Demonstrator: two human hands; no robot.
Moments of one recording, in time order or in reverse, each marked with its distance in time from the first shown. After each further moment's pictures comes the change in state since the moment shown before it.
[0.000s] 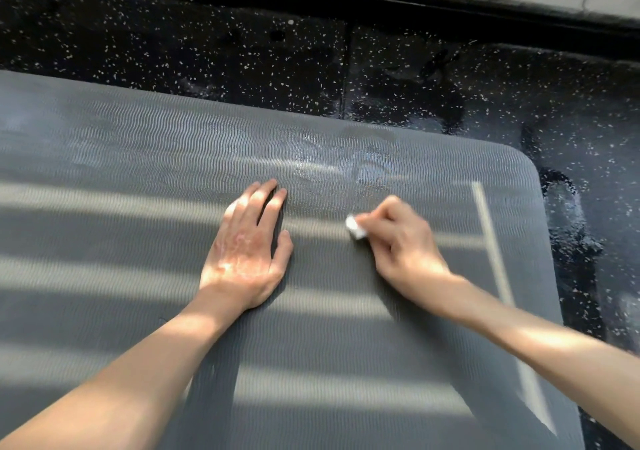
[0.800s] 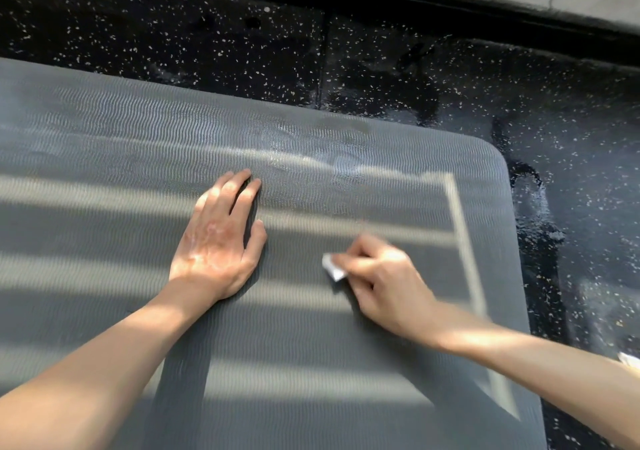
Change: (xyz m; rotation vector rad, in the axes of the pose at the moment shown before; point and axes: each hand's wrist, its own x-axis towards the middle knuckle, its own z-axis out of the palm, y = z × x) left_hand -0.001 0.000 0.000 -0.022 0.007 0.007; right_hand -0.043 -0.015 -0.014 0.081 -0.191 -0.054
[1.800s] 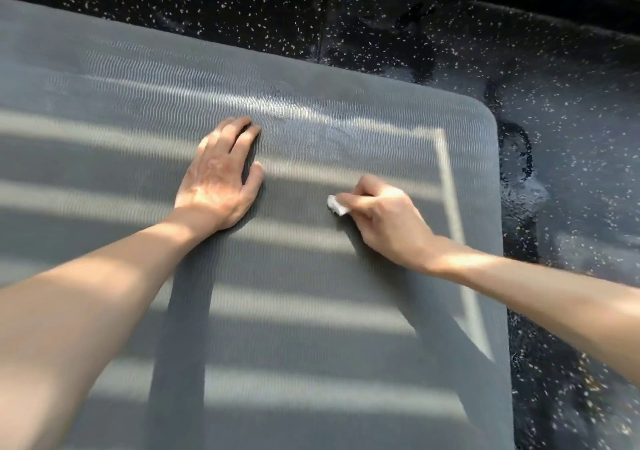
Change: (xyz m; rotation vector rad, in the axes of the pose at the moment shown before) left_hand -0.001 0.003 -0.002 -0.004 -0.019 -0.012; right_hand -0.009 0.009 -0.011 -0.164 0.016 -0.025
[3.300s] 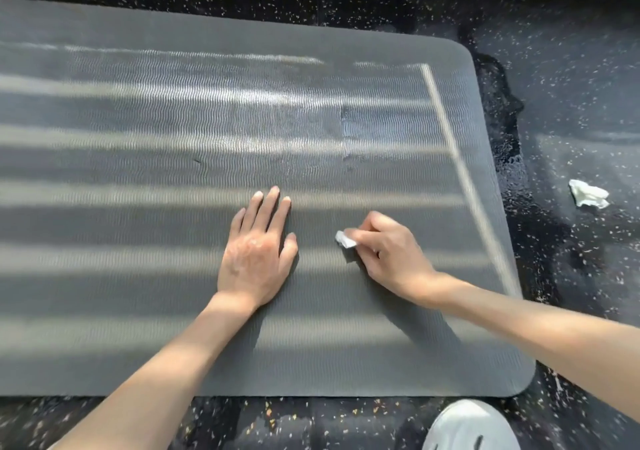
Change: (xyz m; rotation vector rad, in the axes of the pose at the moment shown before) left_hand -0.222 0.049 0.013 0.137 -0.007 0.025; right_hand -0.156 -0.122 0.052 0.105 0.091 0.145
